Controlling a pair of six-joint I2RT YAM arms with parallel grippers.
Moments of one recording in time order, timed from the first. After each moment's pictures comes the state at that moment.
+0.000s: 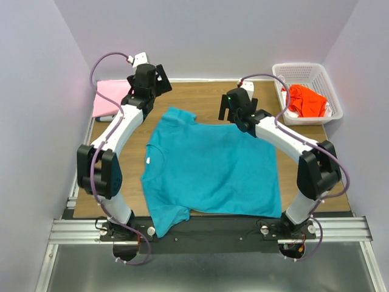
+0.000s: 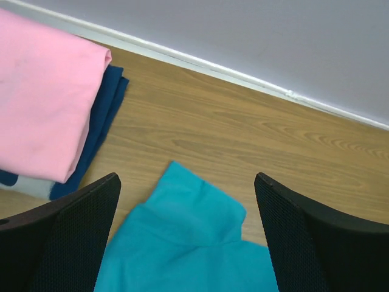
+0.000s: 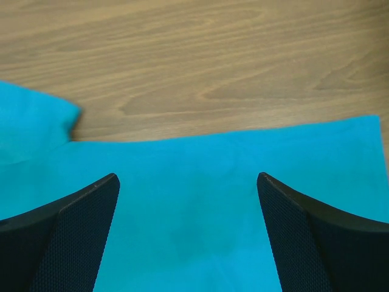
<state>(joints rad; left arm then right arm) -0.26 1.76 1.52 -0.17 -0.27 -0.45 0.54 1.75 1.35 -0.29 0.47 0.45</state>
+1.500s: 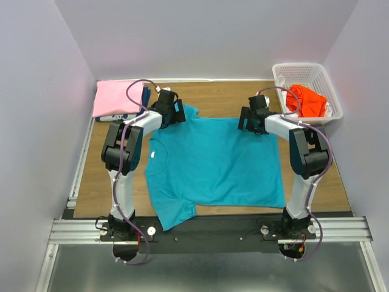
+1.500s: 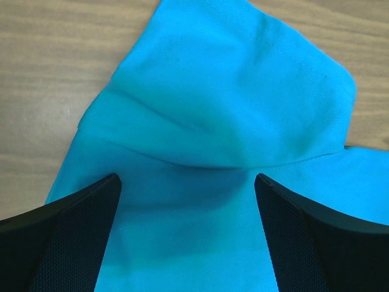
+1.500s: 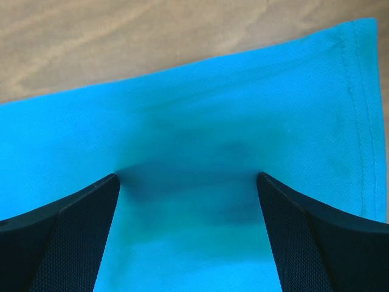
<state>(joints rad) -0.32 2.06 1.41 -0.15 -0.11 -0.45 0.25 1.95 1.25 -0.22 0.23 0.37</state>
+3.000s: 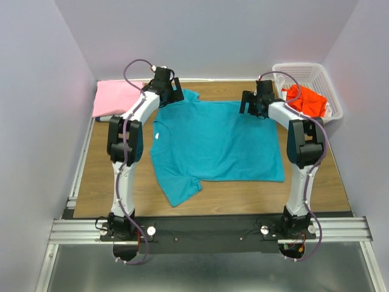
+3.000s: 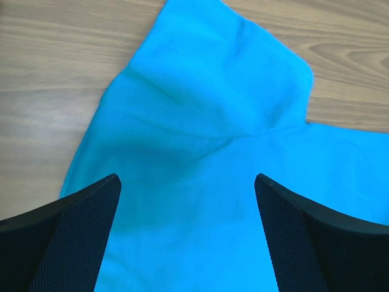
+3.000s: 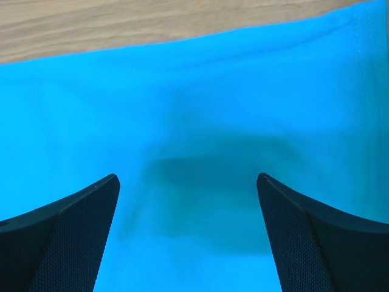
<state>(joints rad) -0.25 2.33 1.99 -0.43 -0.04 -0.46 0.16 2.17 1.60 -0.21 0.05 0.25</state>
